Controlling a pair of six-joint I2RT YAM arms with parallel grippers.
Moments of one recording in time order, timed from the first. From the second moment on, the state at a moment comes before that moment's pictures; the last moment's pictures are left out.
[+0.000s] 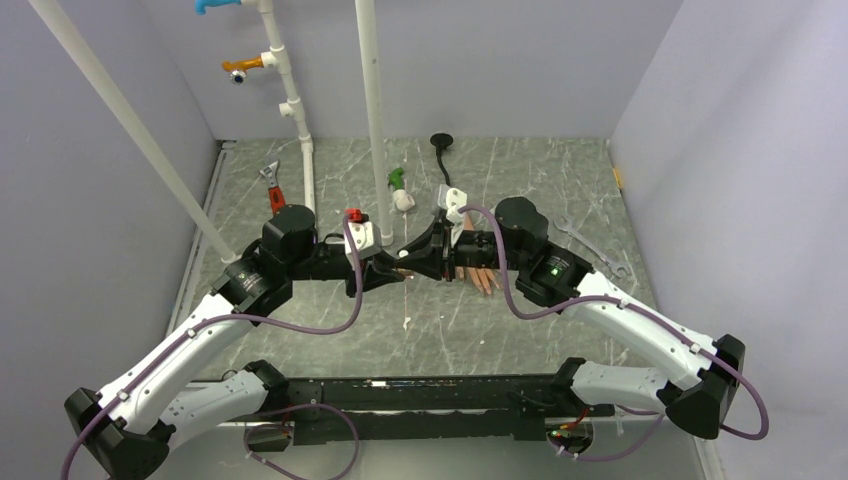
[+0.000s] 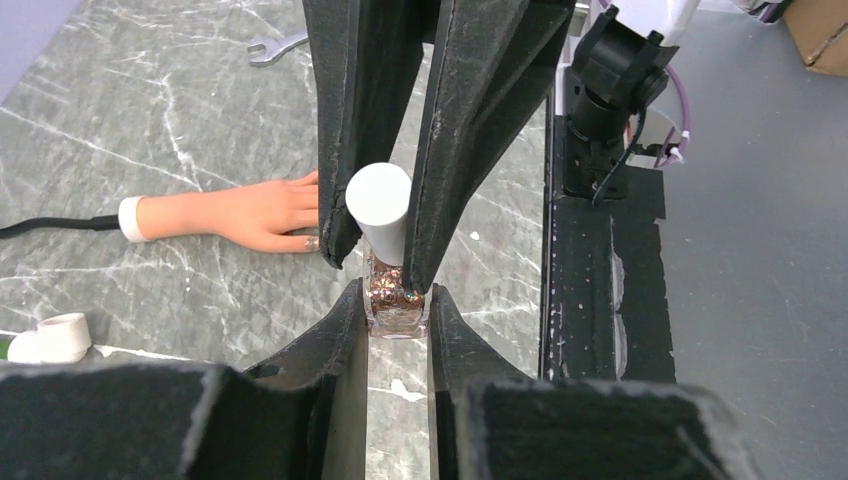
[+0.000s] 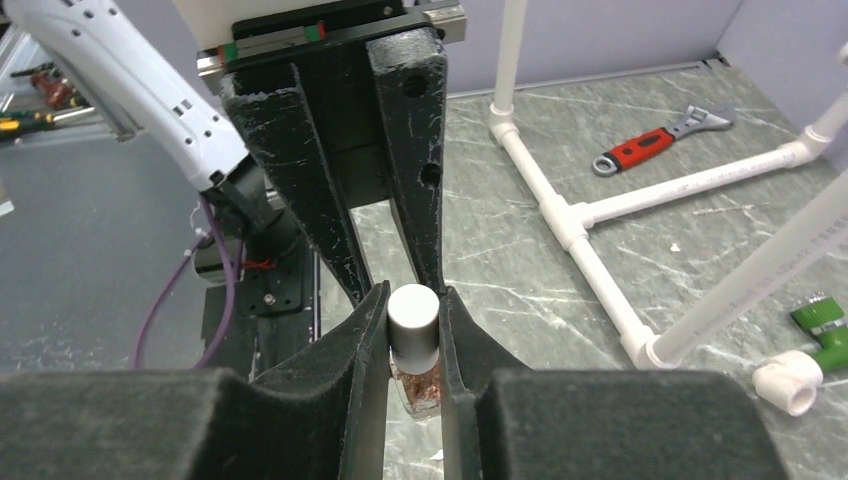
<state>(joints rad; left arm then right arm) -0.66 0.92 0.95 -0.32 0.75 0.22 0.87 1.10 1.05 -0.05 -0.58 -0.03</state>
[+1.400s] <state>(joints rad) -0.67 0.91 0.95 -0.32 0.70 0.21 0.85 0.92 0.93 0.03 -0.40 -0.09</state>
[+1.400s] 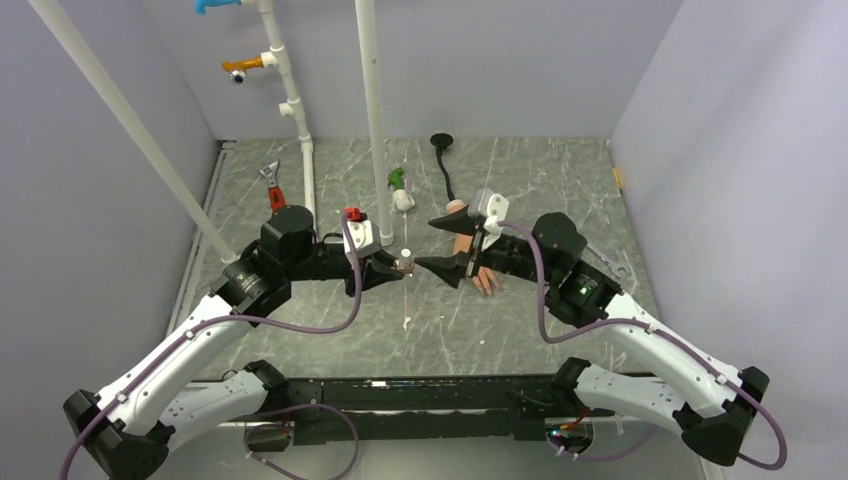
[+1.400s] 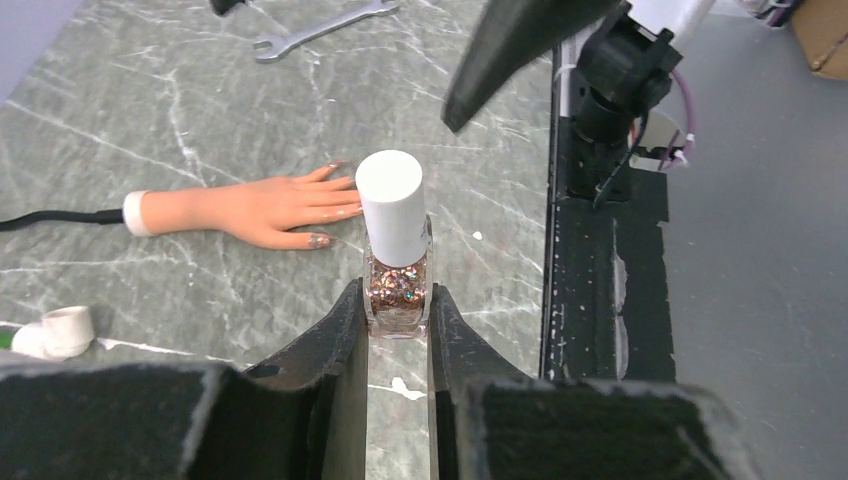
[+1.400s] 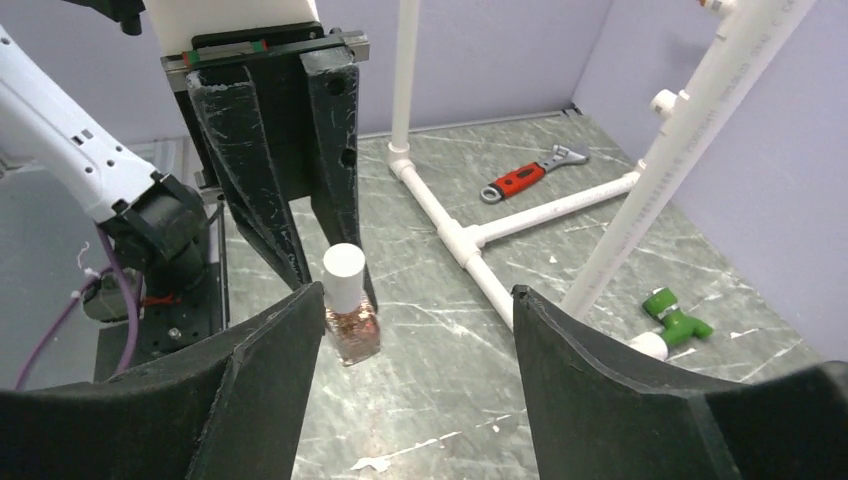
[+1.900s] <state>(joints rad) -0.67 0.93 0.95 -0.33 0.77 0.22 0.79 1.00 0.99 0.00 -0.72 -0.06</state>
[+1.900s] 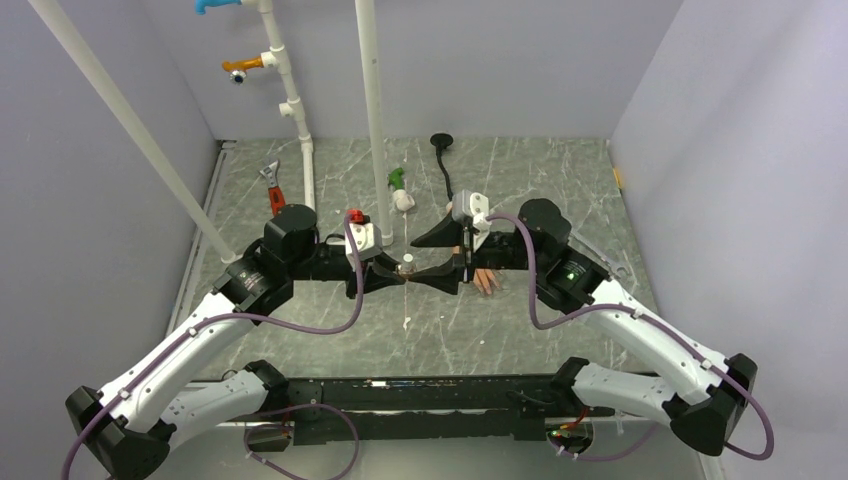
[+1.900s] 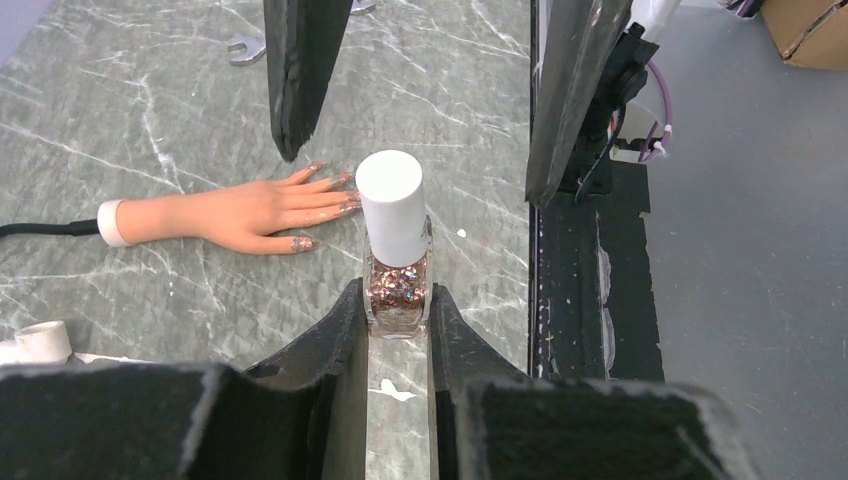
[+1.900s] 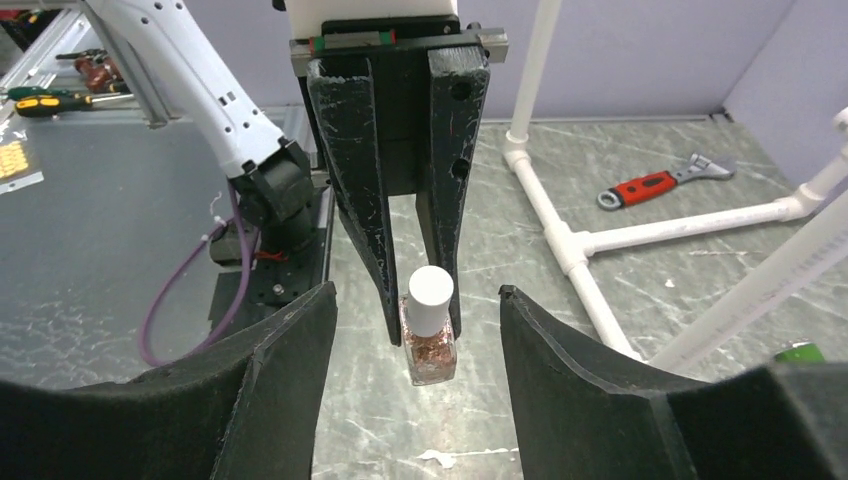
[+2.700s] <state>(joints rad) -0.67 0.93 0.95 -0.33 0.77 0.22 0.79 1.07 0.99 0.08 -0.76 0.03</state>
